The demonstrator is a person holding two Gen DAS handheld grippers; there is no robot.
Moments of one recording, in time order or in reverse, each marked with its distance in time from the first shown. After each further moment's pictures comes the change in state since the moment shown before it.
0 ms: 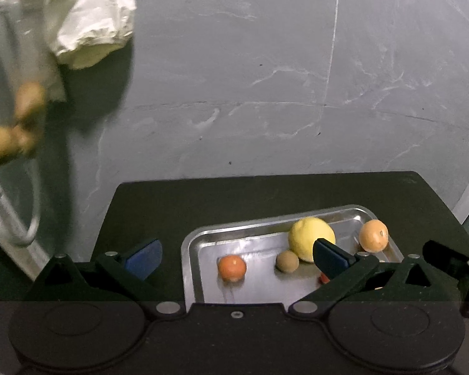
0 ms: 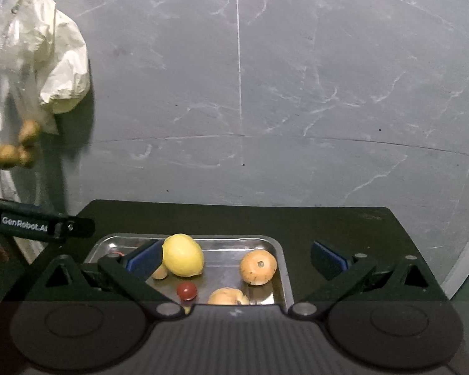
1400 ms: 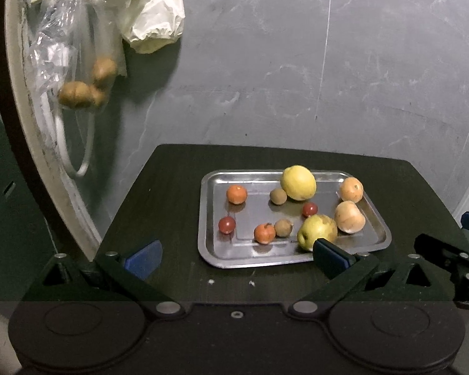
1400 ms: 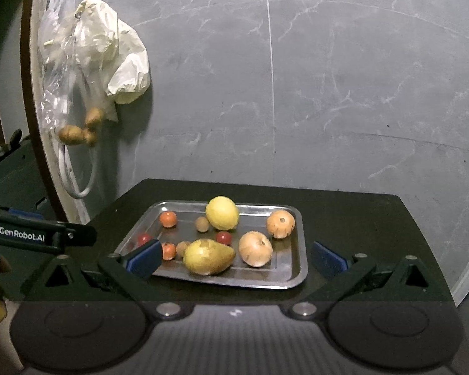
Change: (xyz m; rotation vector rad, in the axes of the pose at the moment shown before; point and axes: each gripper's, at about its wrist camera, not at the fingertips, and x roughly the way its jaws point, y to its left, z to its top) left arm -0.118 -0.034 -0.093 -0.092 -0.025 0.113; right arm -0.099 -0.007 -0.047 -0.054 -0.010 0.139
